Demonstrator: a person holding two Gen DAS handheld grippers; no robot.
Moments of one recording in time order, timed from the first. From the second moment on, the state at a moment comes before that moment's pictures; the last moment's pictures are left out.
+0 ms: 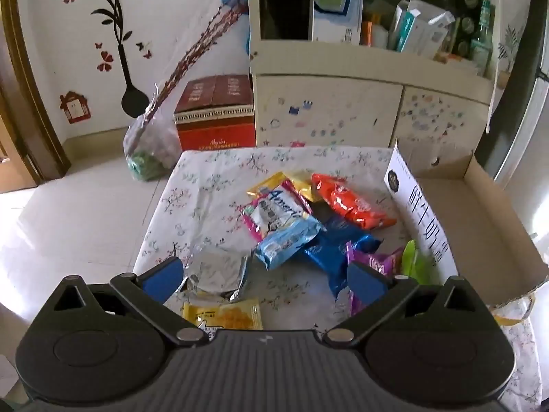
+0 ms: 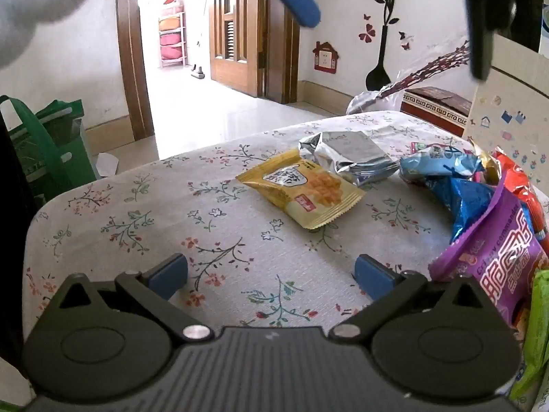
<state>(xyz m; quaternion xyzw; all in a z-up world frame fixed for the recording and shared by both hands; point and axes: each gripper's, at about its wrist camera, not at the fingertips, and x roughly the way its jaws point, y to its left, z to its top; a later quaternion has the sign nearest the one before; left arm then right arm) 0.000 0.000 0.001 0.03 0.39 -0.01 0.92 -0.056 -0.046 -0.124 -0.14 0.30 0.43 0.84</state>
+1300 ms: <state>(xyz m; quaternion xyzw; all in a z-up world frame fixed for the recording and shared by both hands) 0.014 0.032 0.013 -0.01 0.38 -0.01 0.92 -0.030 -0.149 -0.039 0.04 0.40 0.06 0.92</state>
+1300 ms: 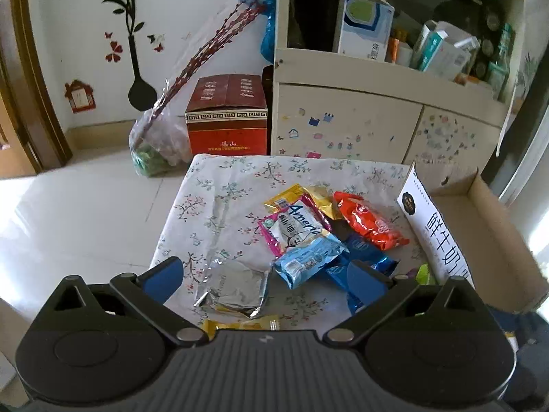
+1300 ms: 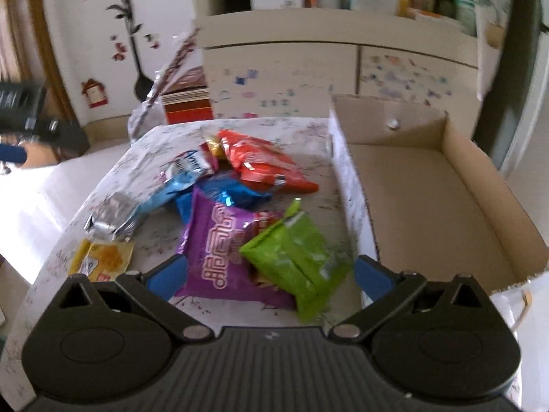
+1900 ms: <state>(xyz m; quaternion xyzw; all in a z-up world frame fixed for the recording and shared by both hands) 0.004 0.030 -0.004 0.04 0.41 0.03 0.91 -0.034 -0.124 0.012 -0.03 0.39 0.05 0.92</state>
